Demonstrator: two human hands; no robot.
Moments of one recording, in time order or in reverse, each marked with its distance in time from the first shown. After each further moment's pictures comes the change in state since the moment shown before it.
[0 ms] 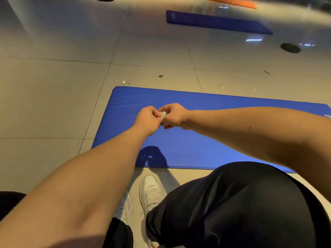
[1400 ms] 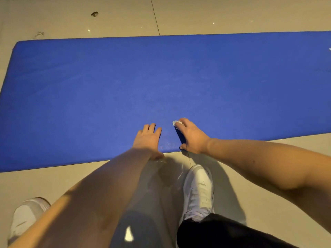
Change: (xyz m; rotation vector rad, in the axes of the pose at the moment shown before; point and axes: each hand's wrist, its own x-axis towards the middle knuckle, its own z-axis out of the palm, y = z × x) left_hand 0.035 -0.037 0.363 0.946 -0.568 0.189; right_hand -0.002 0.435 -0.105 -0.537 -0.117 0.017
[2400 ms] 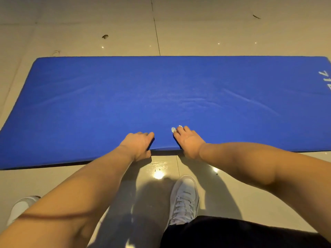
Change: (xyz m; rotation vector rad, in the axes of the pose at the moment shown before) left_hand -0.028 0.009 -0.066 0.169 0.016 0.102; right_hand -0.022 0.005 -0.047 -0.542 -0.008 -0.133
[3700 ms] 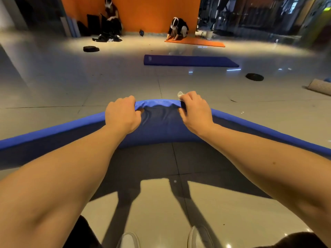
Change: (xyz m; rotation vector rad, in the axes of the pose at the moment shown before) left_hand -0.147 -0.089 -0.287 -0.057 0.914 -0.461; right_hand -0.066 -0.020 -0.341 0.194 1.052 0.241
